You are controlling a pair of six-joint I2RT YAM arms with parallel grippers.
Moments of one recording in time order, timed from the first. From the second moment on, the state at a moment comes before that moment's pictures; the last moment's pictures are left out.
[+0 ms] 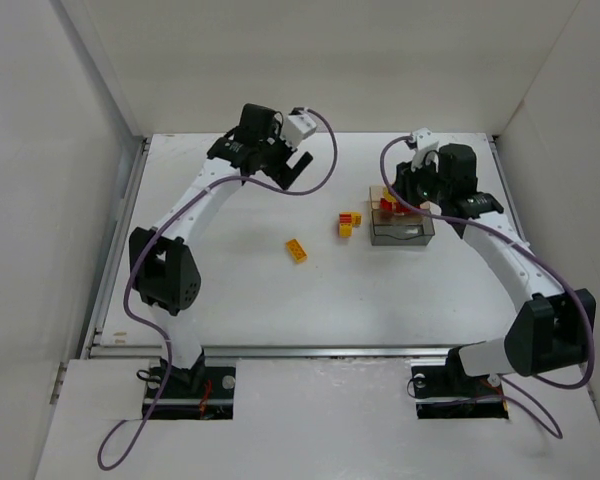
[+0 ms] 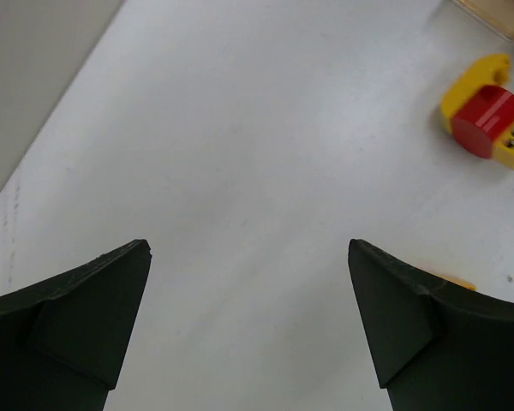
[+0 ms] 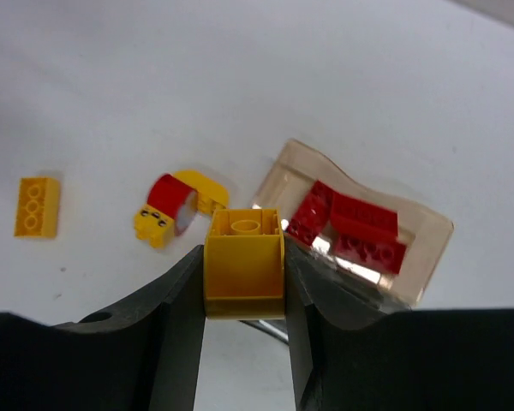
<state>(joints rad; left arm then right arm) -0.43 1.85 1.78 -0.65 0.20 0.47 0.21 1.38 1.16 -0.23 -0.29 -0.14</state>
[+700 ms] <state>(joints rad) -0.48 1.80 1.49 -0.55 0.09 0.57 0.11 1.53 1.10 -0.39 -0.11 0.05</state>
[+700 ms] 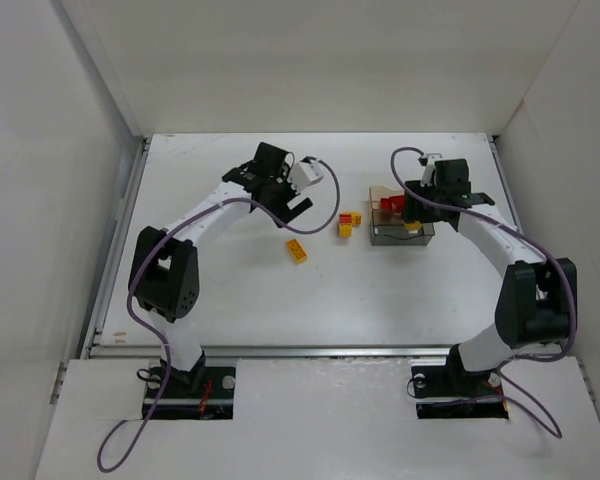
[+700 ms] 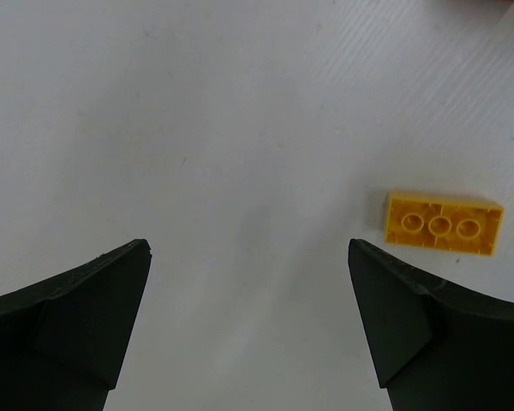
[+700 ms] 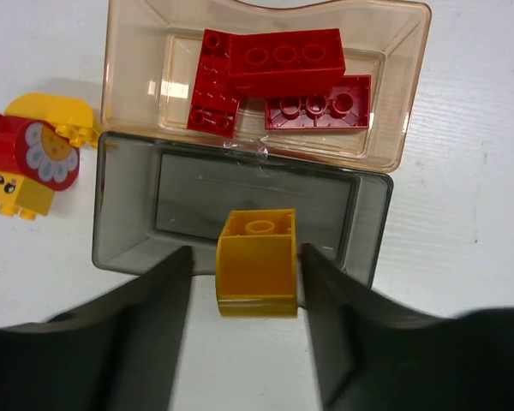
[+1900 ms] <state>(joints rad) -0.63 1.80 1.19 -0.57 0.24 1.55 0.11 1.50 1.23 -0.41 -0.17 0.04</state>
